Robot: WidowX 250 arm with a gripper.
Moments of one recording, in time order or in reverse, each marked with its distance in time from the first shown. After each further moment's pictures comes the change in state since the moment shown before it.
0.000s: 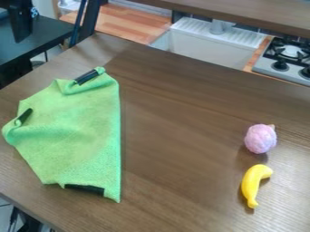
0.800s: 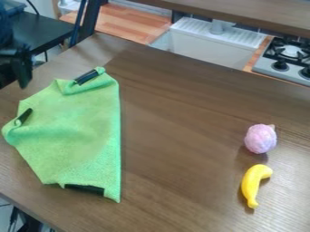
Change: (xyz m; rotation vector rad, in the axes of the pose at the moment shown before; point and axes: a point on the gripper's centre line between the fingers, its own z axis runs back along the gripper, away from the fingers) arm -0.020 0.013 -0.088 -0.124 0.066 0.293
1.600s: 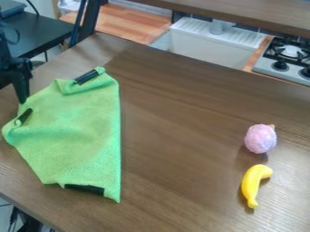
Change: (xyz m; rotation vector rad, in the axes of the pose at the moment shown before) arm -0.001 0.012 -0.038 -0.030 0.210 0.172
